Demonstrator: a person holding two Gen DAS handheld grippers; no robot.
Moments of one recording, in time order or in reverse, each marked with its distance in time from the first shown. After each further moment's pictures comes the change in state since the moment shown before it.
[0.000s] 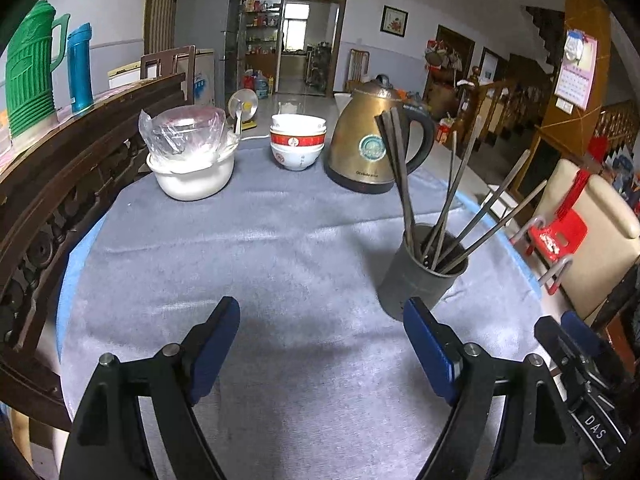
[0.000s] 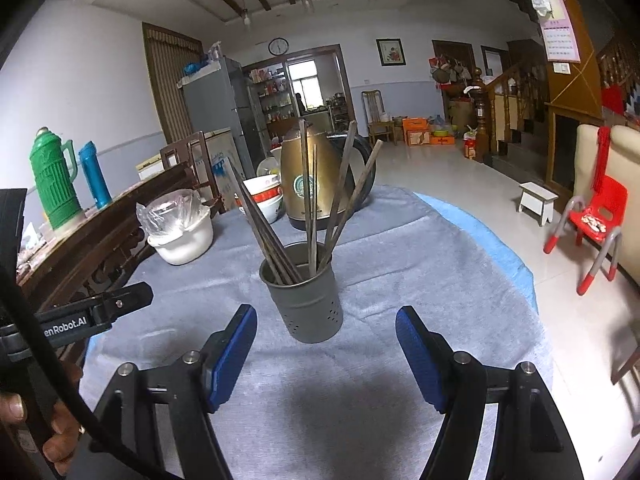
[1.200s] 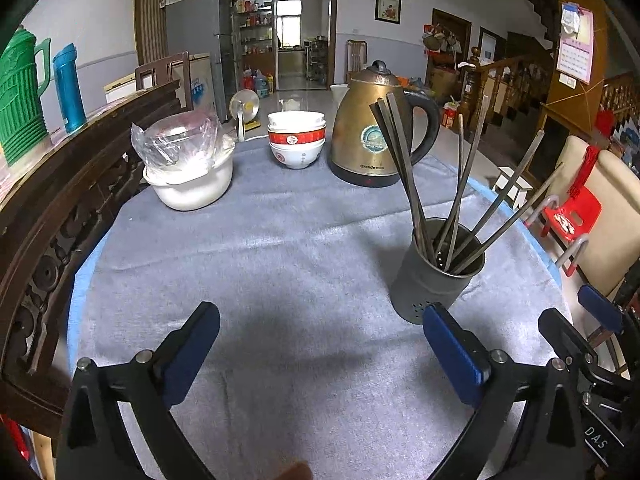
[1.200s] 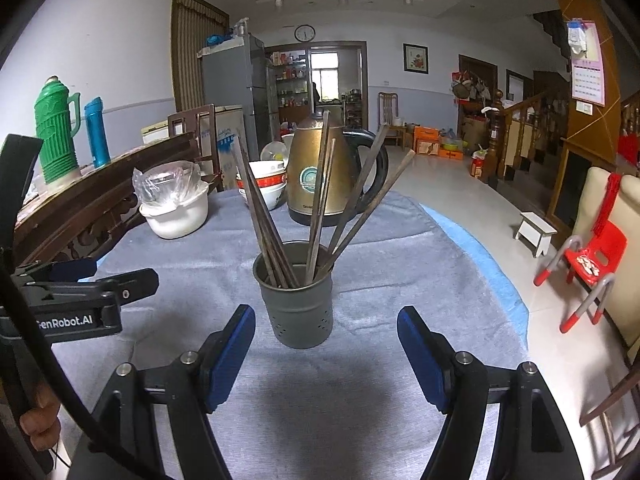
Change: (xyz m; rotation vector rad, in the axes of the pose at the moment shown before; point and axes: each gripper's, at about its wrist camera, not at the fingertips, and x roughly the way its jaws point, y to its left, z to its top) left arm 0.018 -0.014 0.012 0.073 0.019 0.057; right arm 0.022 0.014 0.009 -0.159 0.029 -0.035
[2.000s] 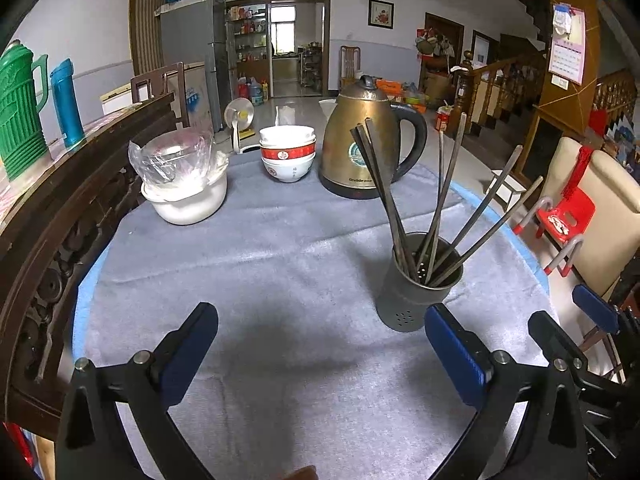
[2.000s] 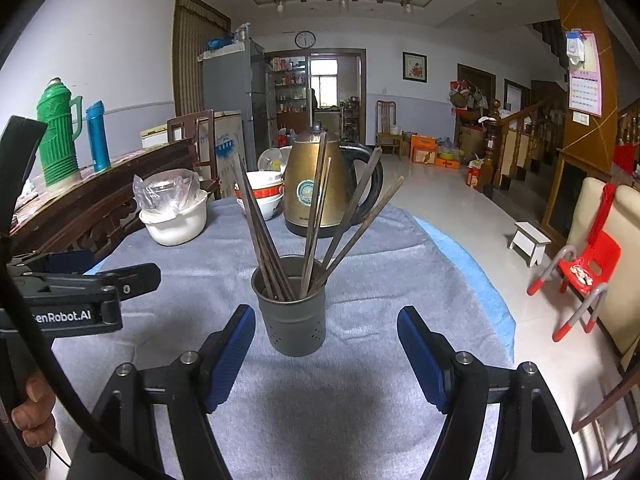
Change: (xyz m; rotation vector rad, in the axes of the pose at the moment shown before) left arm -0.022 -0.011 0.010 0.016 -0.023 -0.020; right arm -0.017 0.001 0.010 -0.021 -0.029 -0.019
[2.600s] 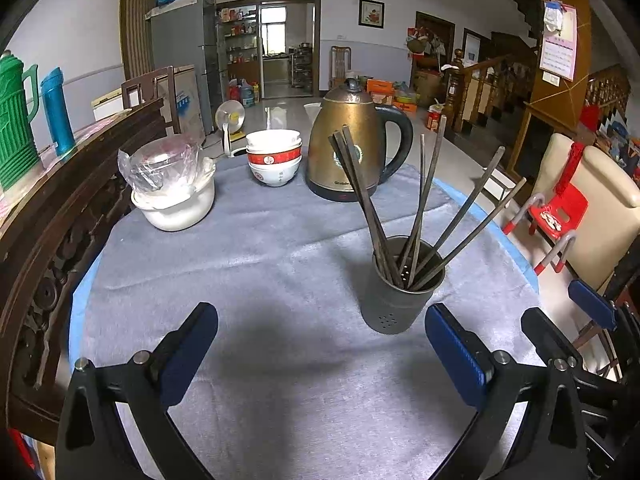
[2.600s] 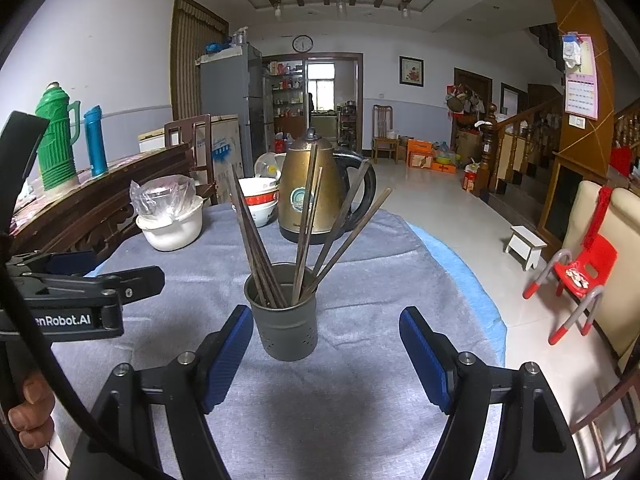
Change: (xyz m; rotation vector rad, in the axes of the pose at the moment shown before) left arm -0.005 -0.014 0.005 0.026 -0.003 -0.018; right arm -0.008 -0.008 0.004 0.004 -0.015 -0.013
